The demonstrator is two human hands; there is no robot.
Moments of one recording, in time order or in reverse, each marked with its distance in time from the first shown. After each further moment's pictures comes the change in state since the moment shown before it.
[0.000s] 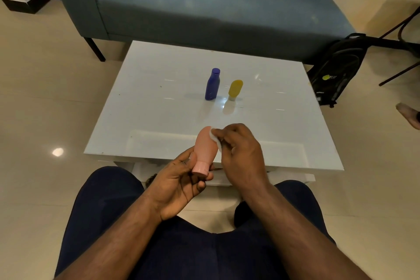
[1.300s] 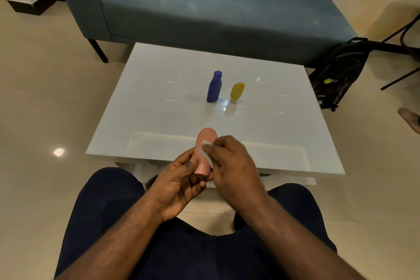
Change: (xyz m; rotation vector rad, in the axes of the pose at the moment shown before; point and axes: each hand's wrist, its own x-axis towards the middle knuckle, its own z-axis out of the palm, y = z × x) left_hand -0.001 0.001 0.002 0.046 0.019 0.033; right_hand -0.020 -0.017 -0.001 -0.125 -0.188 -0.114
